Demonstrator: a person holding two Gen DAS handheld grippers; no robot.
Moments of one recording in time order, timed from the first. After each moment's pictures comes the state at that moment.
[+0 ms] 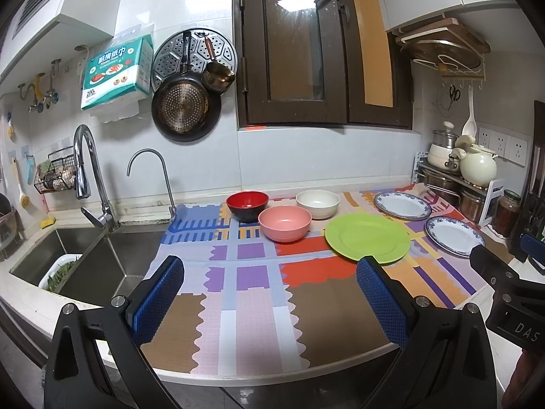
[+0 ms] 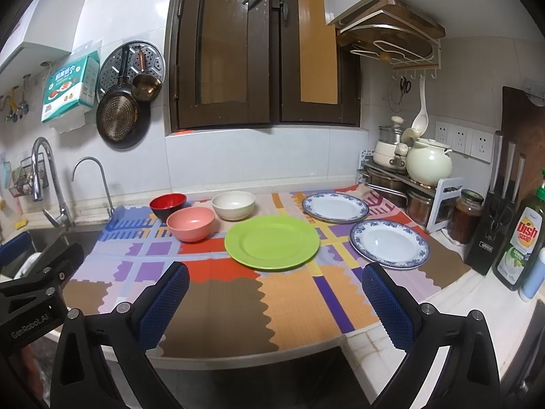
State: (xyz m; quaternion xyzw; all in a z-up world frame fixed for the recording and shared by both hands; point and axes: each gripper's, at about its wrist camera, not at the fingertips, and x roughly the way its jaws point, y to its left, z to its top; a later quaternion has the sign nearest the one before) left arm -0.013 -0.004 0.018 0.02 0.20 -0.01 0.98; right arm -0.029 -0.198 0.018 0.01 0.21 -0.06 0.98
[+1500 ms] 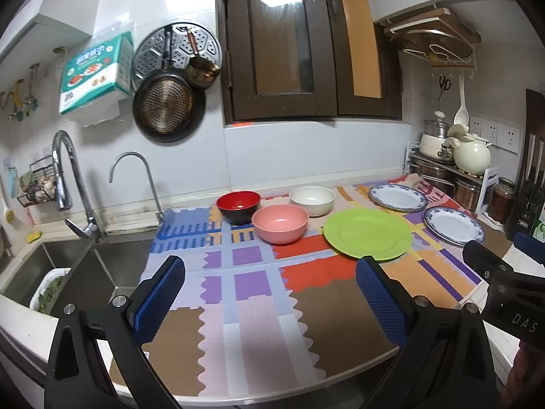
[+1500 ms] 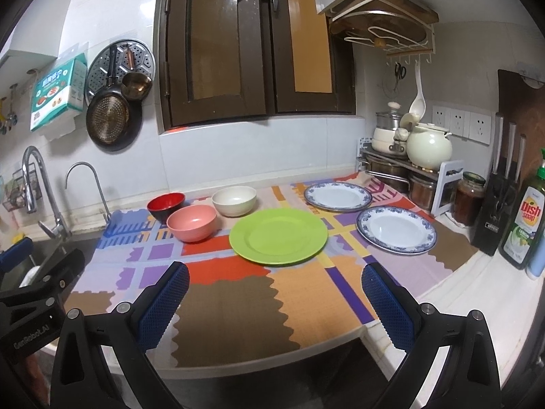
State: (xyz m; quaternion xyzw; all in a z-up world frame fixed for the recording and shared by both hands) left arm 0.022 0.007 0.013 0.04 0.21 -0.04 0.98; right arm -0.009 -0.182 0.008 0.04 0.22 -0.08 0.97
